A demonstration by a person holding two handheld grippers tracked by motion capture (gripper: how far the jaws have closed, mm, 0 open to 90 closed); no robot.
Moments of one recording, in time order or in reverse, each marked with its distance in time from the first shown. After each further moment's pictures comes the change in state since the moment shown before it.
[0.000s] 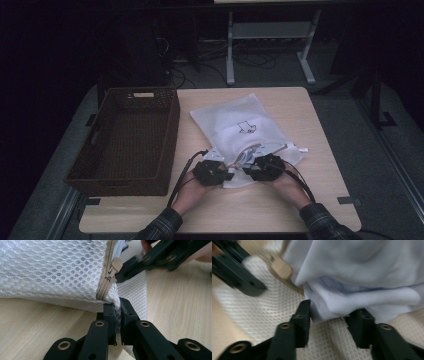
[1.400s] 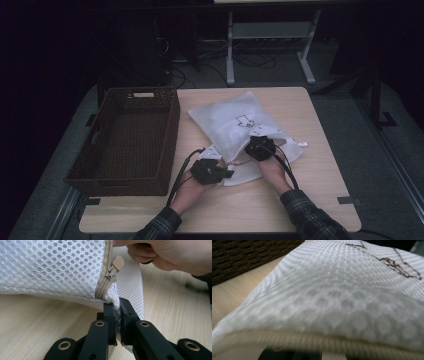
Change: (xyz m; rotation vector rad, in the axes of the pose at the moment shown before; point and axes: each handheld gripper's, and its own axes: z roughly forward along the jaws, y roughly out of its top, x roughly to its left) left arm 0.000 0.003 -0.010 -0.067 -0.016 -0.006; right arm -0.021 0.043 0.018 -0.241 -0.138 0.125
